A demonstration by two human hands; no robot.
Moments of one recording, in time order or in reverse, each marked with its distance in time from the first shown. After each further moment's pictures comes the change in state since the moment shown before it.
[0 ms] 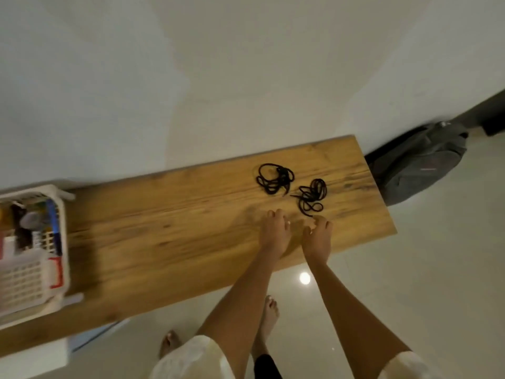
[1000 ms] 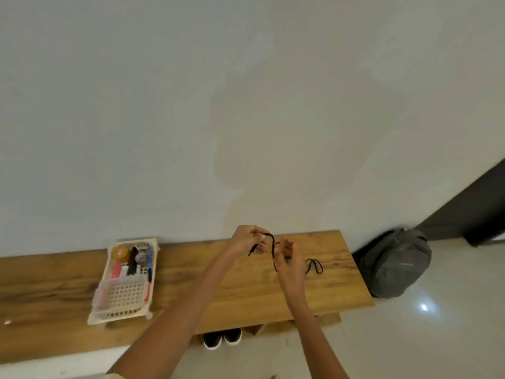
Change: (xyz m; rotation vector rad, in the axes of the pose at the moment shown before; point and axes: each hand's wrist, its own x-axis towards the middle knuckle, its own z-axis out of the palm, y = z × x) left_hand -0.200 0.093 -0.288 -0.650 -0.041 0.060; right_hand -0.218 -0.197 -0.212 0.691 -0.127 -0.481
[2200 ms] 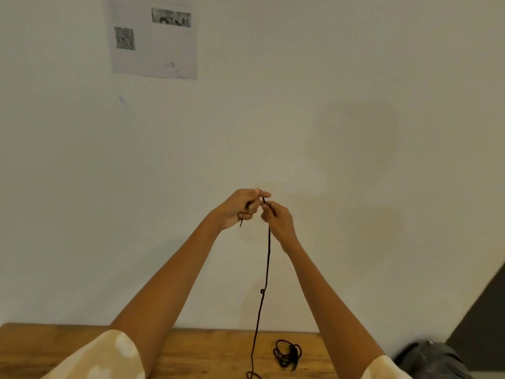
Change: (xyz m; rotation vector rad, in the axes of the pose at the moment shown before) left_hand -0.074 0.253 -0.050 -0.027 -0.045 0.554; right_hand 0.129 -0.233 -0.023 -0.016 -0.236 -0.545
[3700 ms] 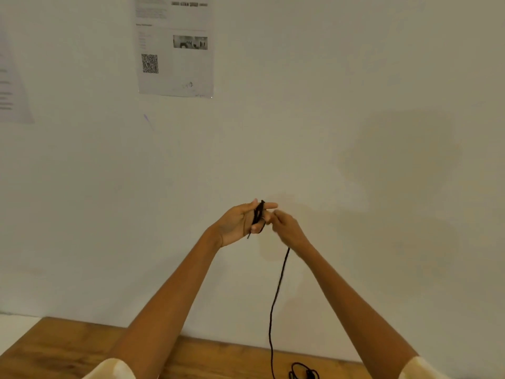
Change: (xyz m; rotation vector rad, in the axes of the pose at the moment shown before) left_hand -0.022 0.004 -0.003 -0.232 -0.085 0.086; right_hand 0.024 -0.012 -0.012 -0.132 -0.297 -0.013
